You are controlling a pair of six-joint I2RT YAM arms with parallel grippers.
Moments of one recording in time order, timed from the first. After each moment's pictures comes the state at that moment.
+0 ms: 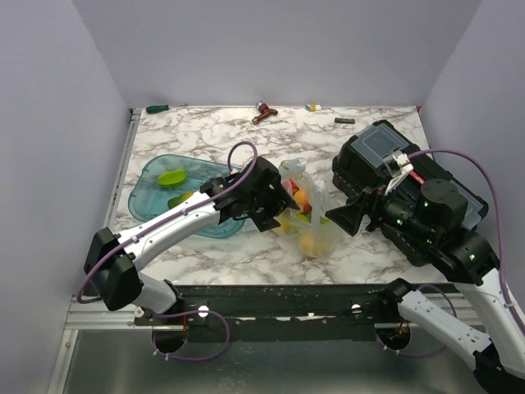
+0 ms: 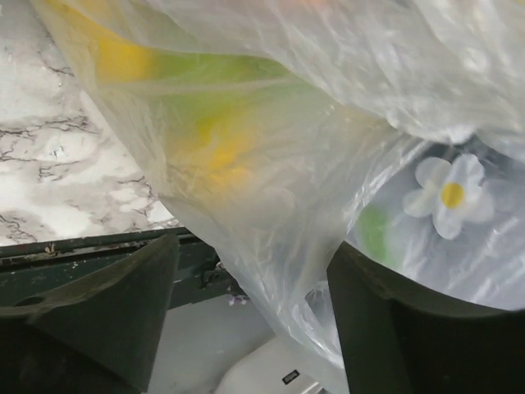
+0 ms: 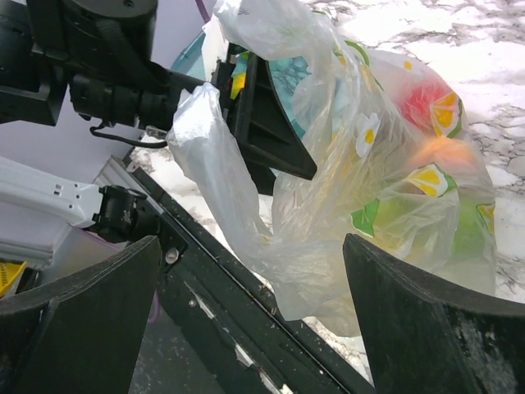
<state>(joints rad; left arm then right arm) -0.86 1.40 1.21 -0.66 0.07 -1.45 0.55 0.67 1.06 -0.65 -0.31 0.41</state>
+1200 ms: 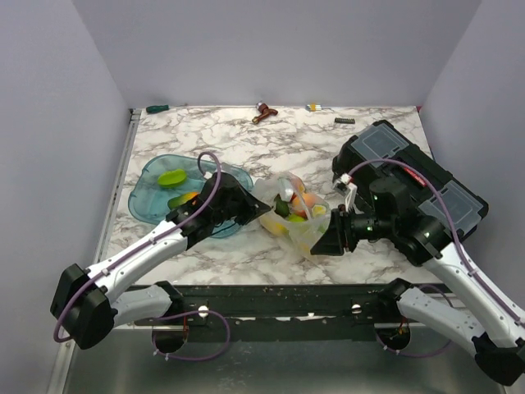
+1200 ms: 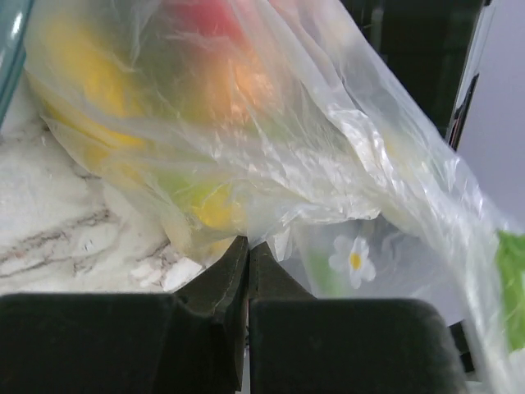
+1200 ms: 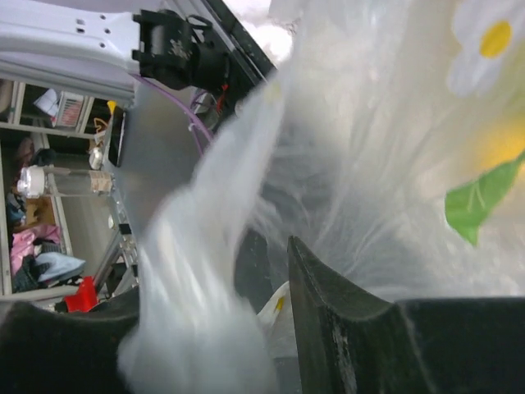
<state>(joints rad) -0.74 1.11 0.81 -0.26 0.05 -1.31 0.61 0.84 0.91 -0.70 -0.72 0.44</state>
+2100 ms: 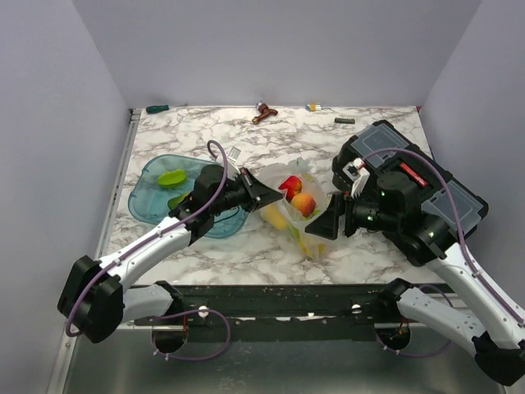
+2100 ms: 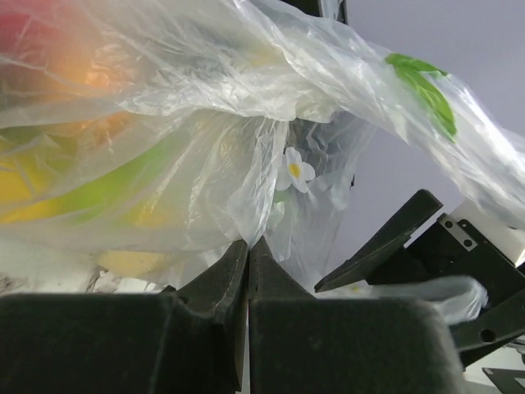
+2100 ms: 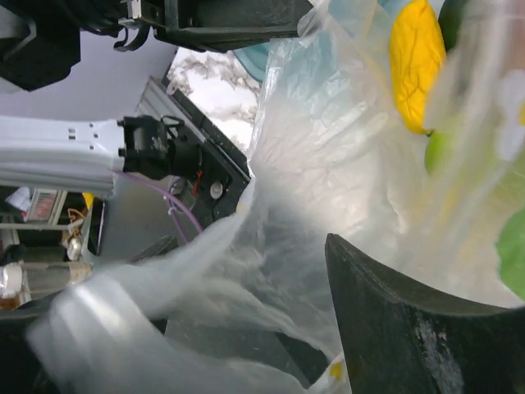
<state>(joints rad) -0.63 1.16 0.72 0.18 0.38 -1.20 0.61 0.79 0.91 -0.61 -0.49 0.56</state>
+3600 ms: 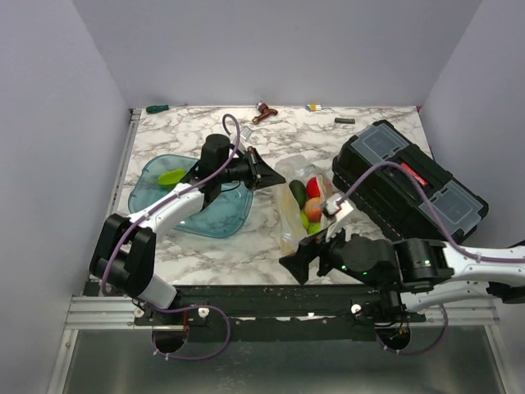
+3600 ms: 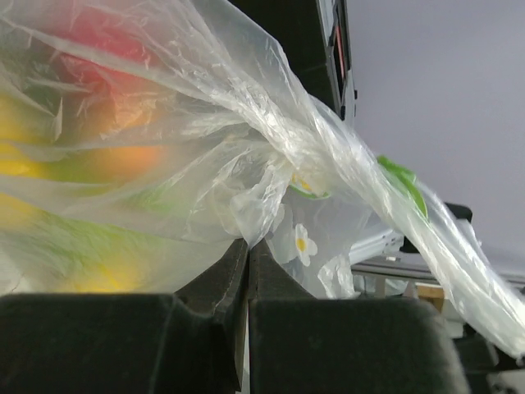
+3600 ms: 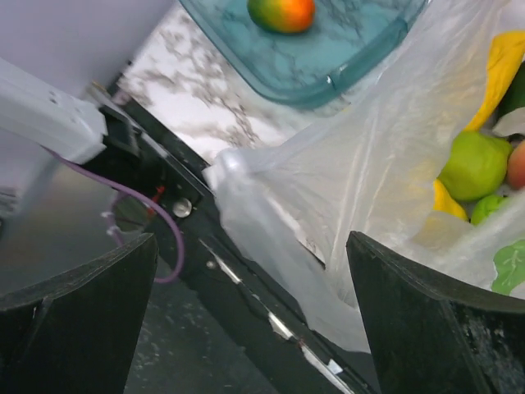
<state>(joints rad) -0.46 1.52 0.98 0.22 0.75 -1.13 1.58 0.95 1.07 -0.64 0.63 0.67</state>
